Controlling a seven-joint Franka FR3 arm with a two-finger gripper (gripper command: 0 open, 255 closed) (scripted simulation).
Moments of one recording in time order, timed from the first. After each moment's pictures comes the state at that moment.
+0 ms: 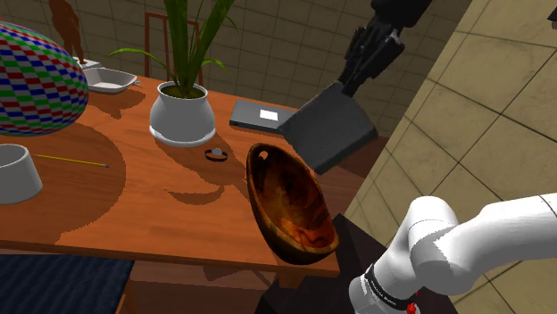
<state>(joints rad) 0.28 -0.70 0.07 -1.88 0.12 1.38 -0.40</state>
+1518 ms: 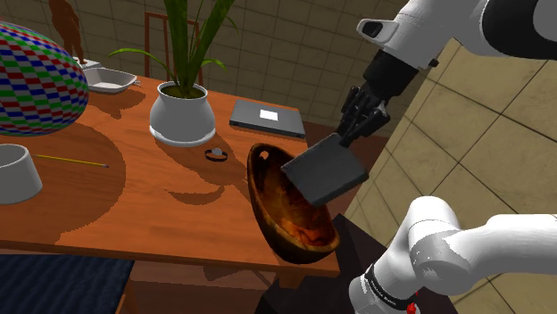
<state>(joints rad) 0.28 -0.93 0.05 -2.29 0.12 1.55 -0.45</state>
